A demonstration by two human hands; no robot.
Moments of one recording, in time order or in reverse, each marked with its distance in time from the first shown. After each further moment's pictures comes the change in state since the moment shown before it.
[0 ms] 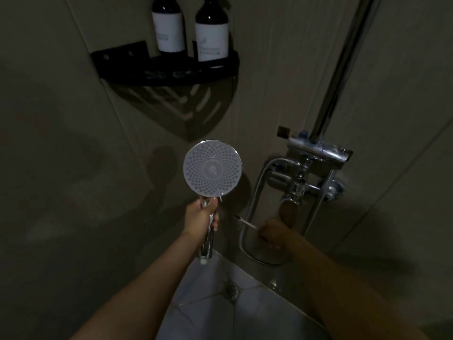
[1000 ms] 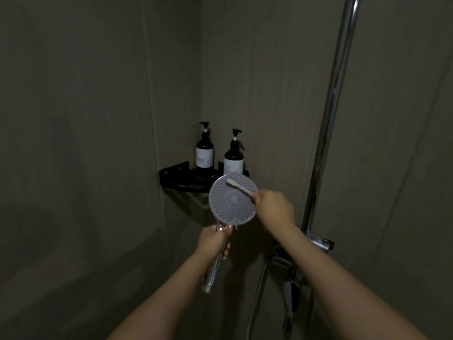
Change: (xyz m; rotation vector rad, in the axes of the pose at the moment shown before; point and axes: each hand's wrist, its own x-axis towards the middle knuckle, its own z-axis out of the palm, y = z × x) left_hand -0.050 0.166 -0.002 0.141 -0.078 0.163; right_hand -0.190 -0.204 -0.123 -0.250 0.882 -0.529
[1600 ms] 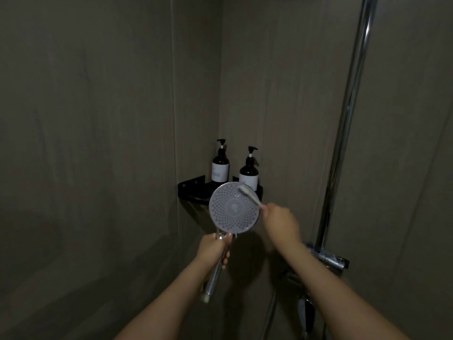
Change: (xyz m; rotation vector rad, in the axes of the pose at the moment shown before) left_hand -0.015 0.018 -0.039 0.016 0.019 0.036; right_hand -0.013 -0.022 0.004 0.014 0.016 -0.066
